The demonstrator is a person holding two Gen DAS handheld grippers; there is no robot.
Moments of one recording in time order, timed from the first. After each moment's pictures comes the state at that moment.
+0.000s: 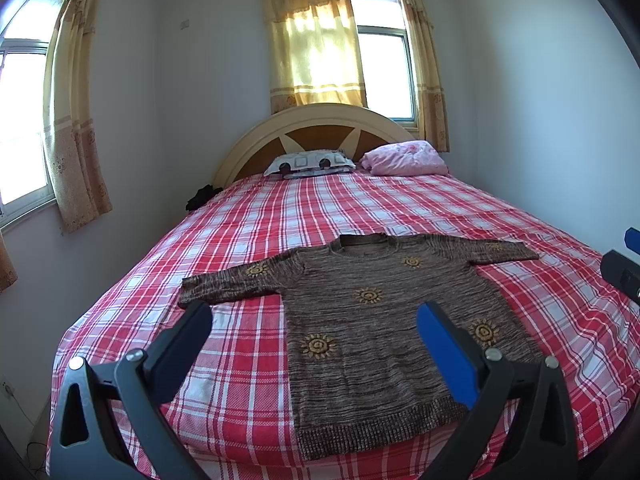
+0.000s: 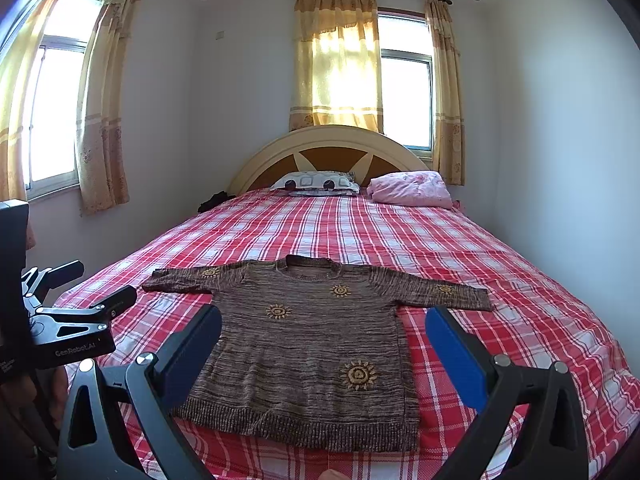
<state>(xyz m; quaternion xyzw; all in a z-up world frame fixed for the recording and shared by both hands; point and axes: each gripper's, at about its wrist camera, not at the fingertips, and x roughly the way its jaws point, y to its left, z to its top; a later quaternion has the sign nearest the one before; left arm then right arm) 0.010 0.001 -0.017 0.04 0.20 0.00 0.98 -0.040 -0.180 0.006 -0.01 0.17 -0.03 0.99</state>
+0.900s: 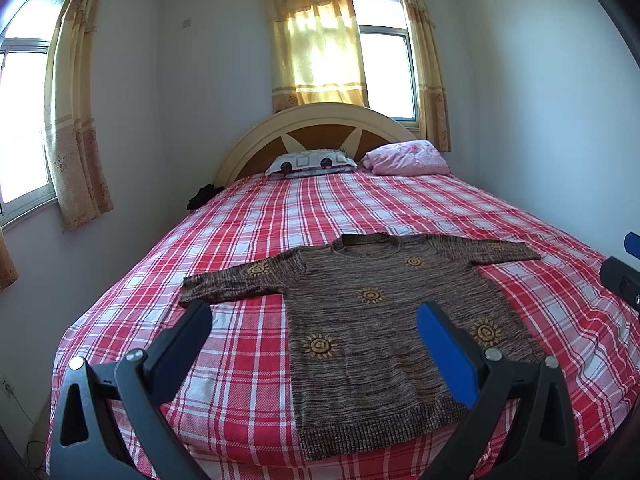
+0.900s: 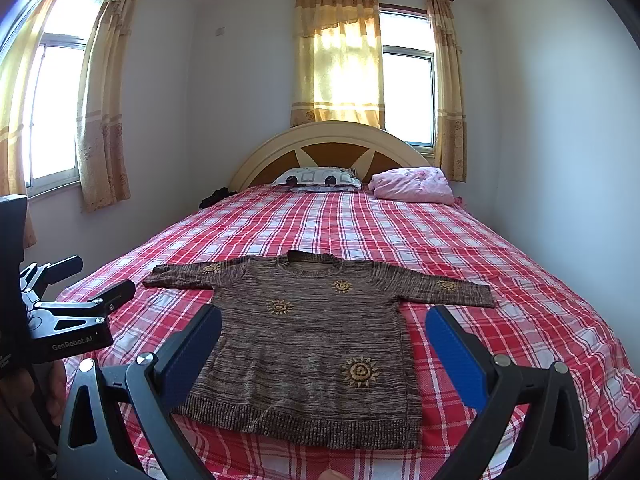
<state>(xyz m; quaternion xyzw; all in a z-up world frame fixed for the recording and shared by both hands) 0.011 0.004 -0.015 0.04 0.20 0.00 0.98 -0.036 -0.180 0.003 -0.01 0.17 -0.02 0.98</state>
